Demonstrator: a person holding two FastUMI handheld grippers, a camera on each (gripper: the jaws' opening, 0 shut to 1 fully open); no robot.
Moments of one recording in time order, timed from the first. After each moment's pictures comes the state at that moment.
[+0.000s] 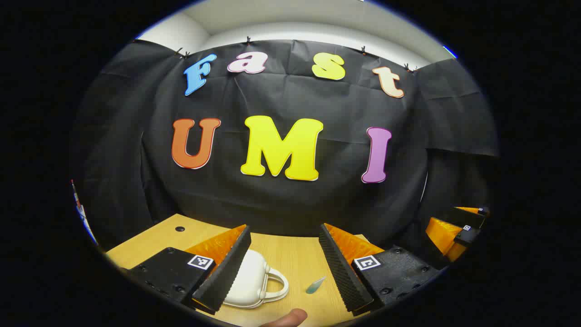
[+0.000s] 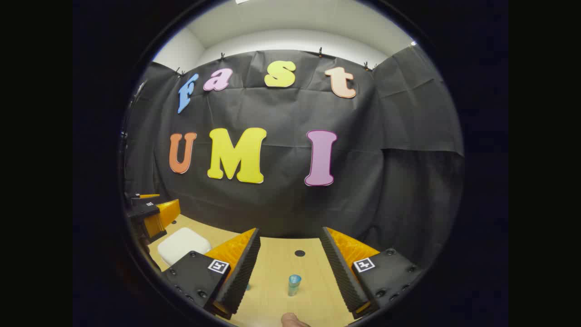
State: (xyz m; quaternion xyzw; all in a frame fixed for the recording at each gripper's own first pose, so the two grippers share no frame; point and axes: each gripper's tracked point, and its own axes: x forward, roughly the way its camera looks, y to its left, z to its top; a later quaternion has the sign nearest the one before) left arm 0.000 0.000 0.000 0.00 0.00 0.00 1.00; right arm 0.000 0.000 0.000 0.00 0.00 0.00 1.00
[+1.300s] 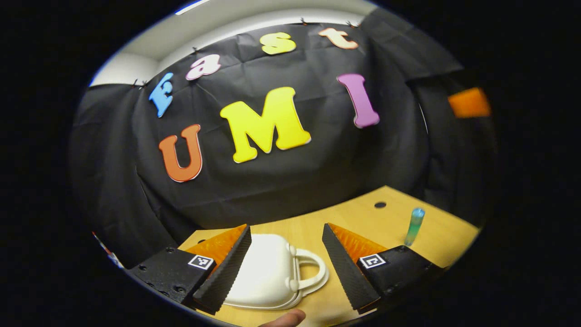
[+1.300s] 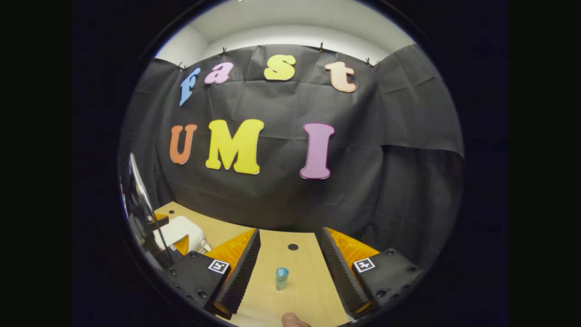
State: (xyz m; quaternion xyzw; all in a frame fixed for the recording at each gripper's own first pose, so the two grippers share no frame) left arm 0.027 0.020 -0.150 0.23 0.06 0.01 0.97; right arm -0.001 -0.061 -0.020 -0.05 0.02 -0.01 1.00
